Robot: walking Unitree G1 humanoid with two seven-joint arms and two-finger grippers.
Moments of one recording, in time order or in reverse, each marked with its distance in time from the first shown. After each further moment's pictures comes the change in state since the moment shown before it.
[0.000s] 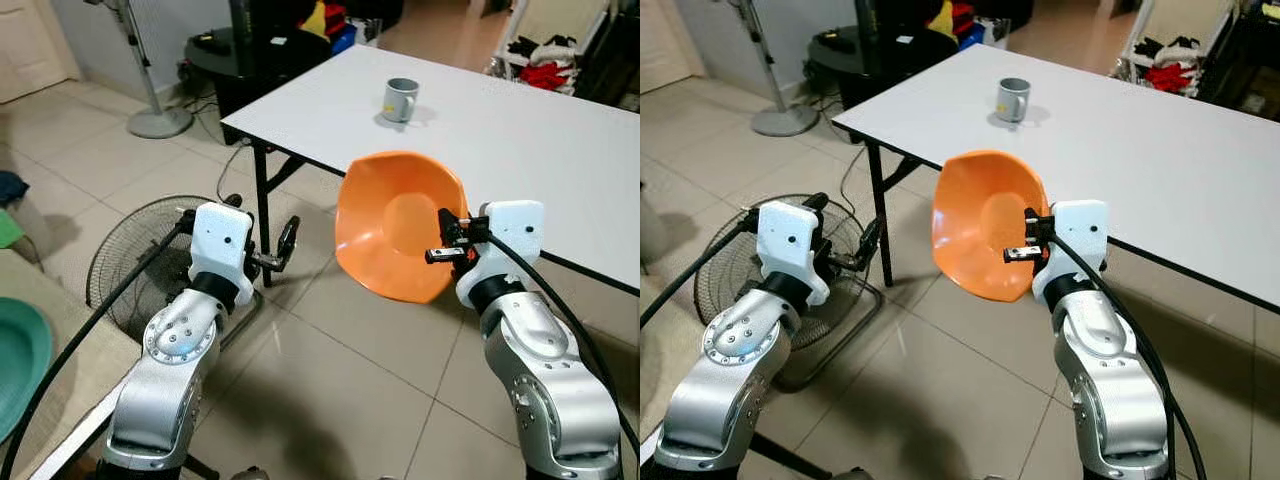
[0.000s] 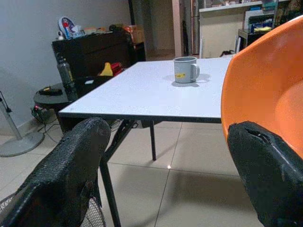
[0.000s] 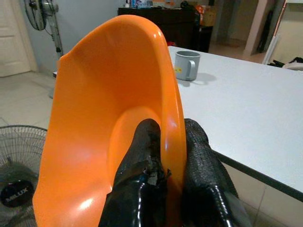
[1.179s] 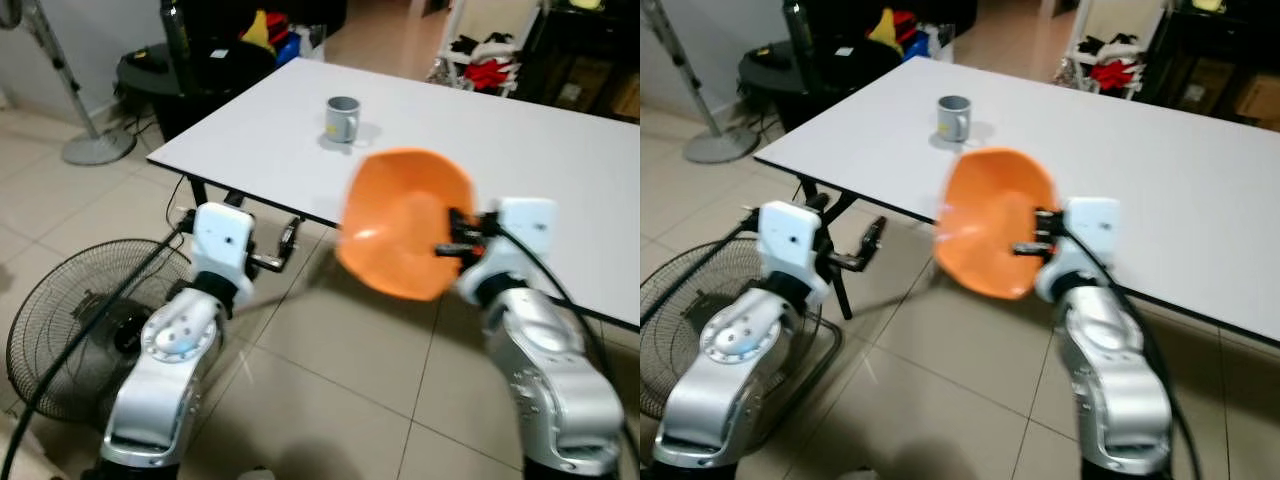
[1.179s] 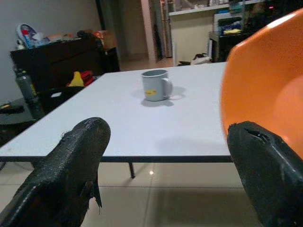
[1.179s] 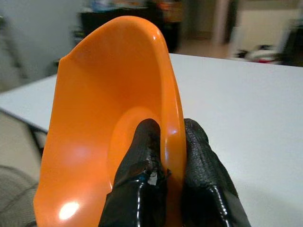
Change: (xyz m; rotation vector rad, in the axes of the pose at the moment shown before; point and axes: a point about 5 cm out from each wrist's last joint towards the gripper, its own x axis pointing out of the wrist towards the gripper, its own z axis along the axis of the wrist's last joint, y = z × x) left arm 0.000 0.004 -0.001 0.013 0.002 -0.002; right arm 0.005 0.001 0.002 0.077 0.006 0.002
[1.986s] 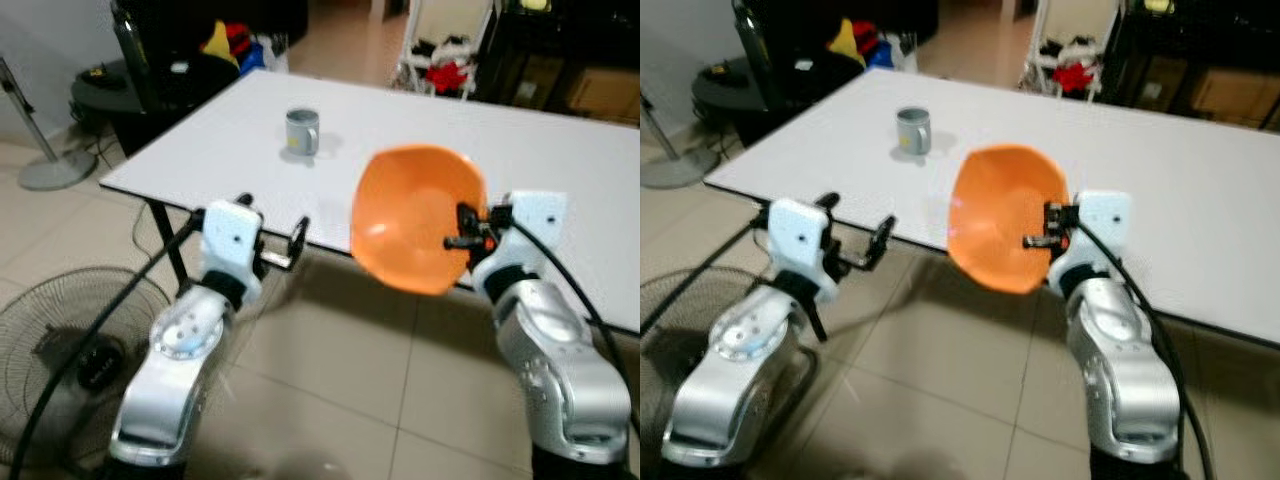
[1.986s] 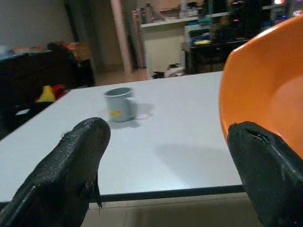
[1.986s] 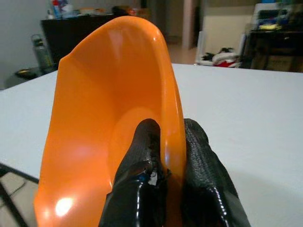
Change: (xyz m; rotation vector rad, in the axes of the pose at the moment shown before) left arm 0.002 -0.004 0.001 -0.006 -0.007 -0.015; right arm 0.004 -0.010 -0.001 0.006 0.013 -0.032
